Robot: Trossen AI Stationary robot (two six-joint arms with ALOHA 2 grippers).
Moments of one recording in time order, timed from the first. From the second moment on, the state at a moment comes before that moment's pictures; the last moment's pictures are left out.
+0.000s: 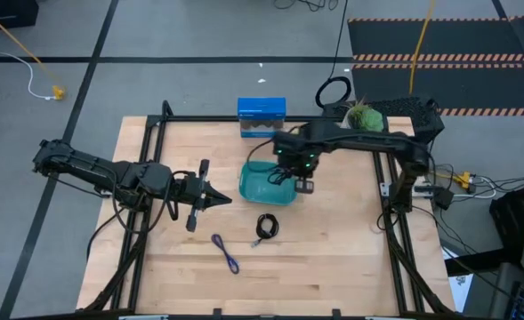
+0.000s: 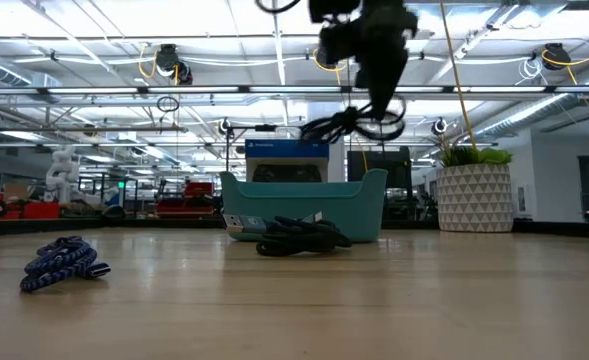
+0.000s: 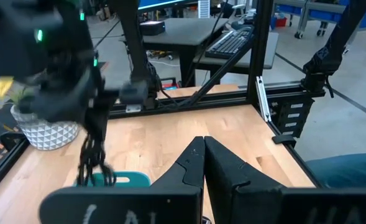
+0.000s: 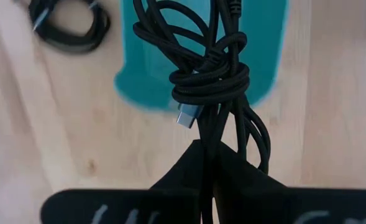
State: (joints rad) left arm -0.26 1.00 0.84 -0.03 -0.11 0.02; right arm -0.18 1.81 1.71 -1.38 -0.04 -0.07
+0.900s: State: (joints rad) left arm -0.26 1.00 0.84 -0.03 -0.11 0.02; right arm -0.16 1.96 1.63 -1.00 -0.02 0.02
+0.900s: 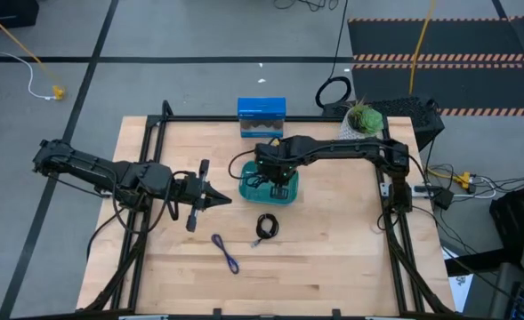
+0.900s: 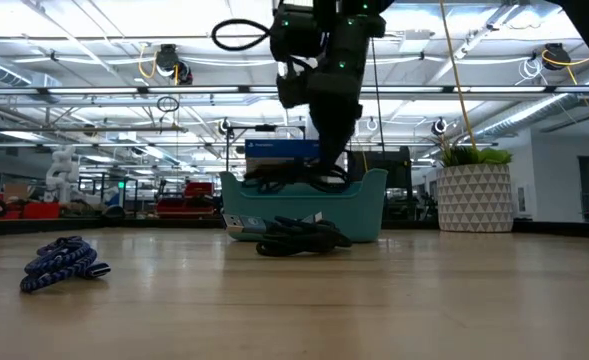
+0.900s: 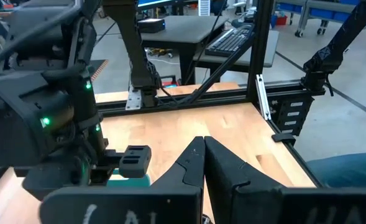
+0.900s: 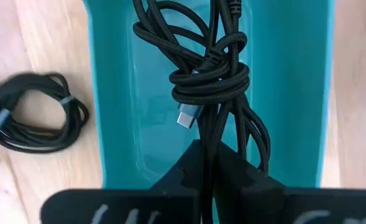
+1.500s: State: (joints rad) left arm -0.26 0.99 0.84 -0.03 -0.11 0.02; right arm -0.16 1.96 1.49 -0.84 -0.03 0.02
